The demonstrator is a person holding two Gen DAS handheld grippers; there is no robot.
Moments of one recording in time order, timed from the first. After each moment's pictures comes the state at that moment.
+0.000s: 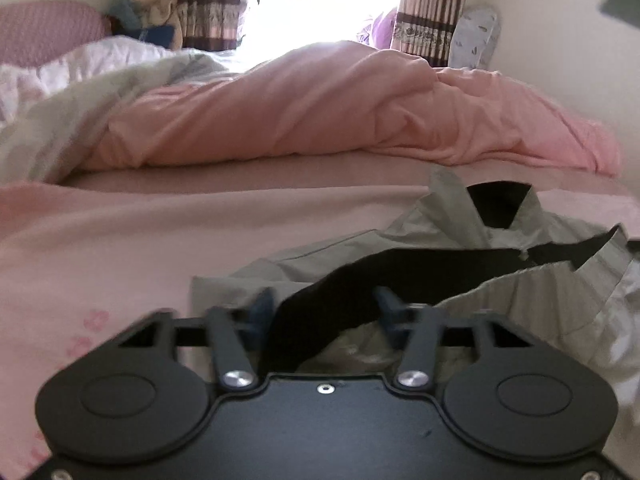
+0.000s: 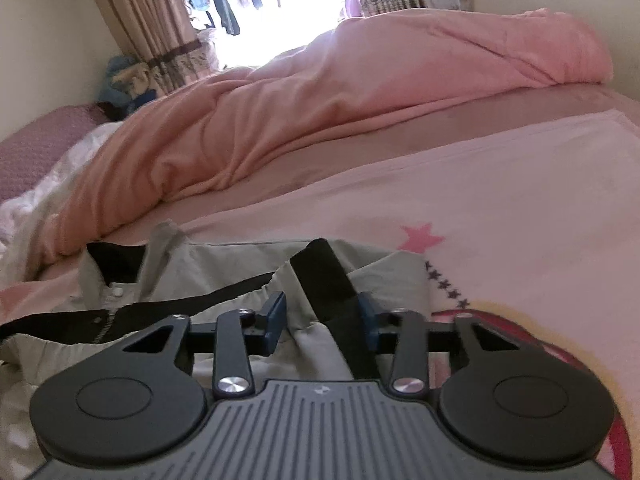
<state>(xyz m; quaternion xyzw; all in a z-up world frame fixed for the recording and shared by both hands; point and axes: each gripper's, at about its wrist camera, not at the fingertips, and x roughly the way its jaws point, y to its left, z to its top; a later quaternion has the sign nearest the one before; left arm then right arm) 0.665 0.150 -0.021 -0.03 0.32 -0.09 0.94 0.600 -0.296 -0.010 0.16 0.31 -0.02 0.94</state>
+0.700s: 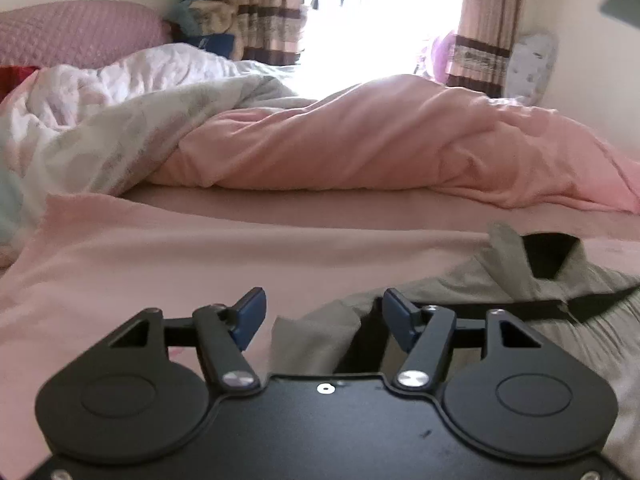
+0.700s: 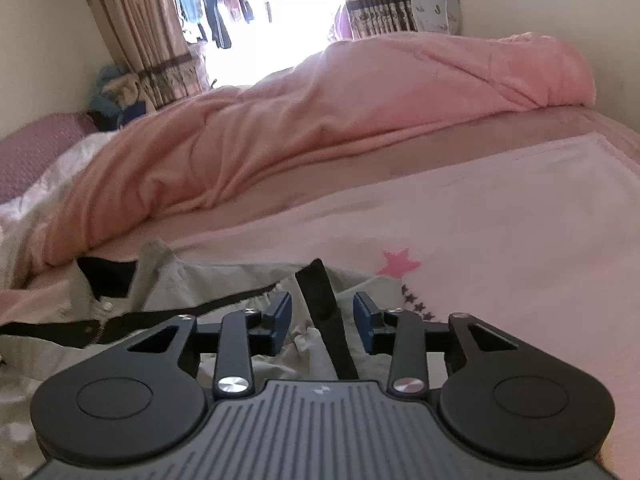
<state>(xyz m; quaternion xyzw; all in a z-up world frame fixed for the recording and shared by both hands) 0.650 0.183 0.018 -0.04 0.30 -0.02 0.95 0.588 -0.305 0.007 0.15 0.28 -0.04 0.95</state>
